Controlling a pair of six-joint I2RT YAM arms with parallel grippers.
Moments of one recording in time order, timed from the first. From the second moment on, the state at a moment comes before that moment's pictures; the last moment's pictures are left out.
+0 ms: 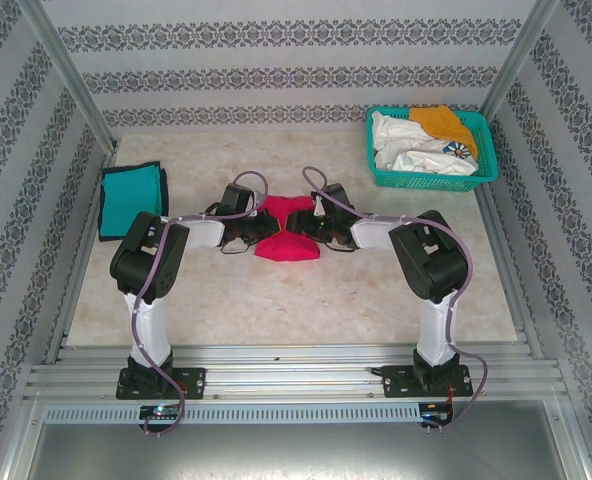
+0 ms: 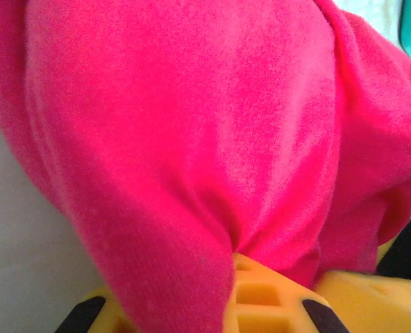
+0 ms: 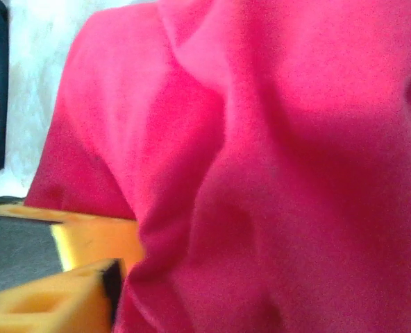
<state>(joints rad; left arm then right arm) -0.35 1.99 1.10 0.05 0.47 -0.74 0.48 1.97 1.09 0.12 -0.38 0.70</state>
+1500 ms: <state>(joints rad) 0.29 1.82 1.49 -0.63 0.36 0.26 0.83 1.87 1.18 0.31 -0.44 0.14</state>
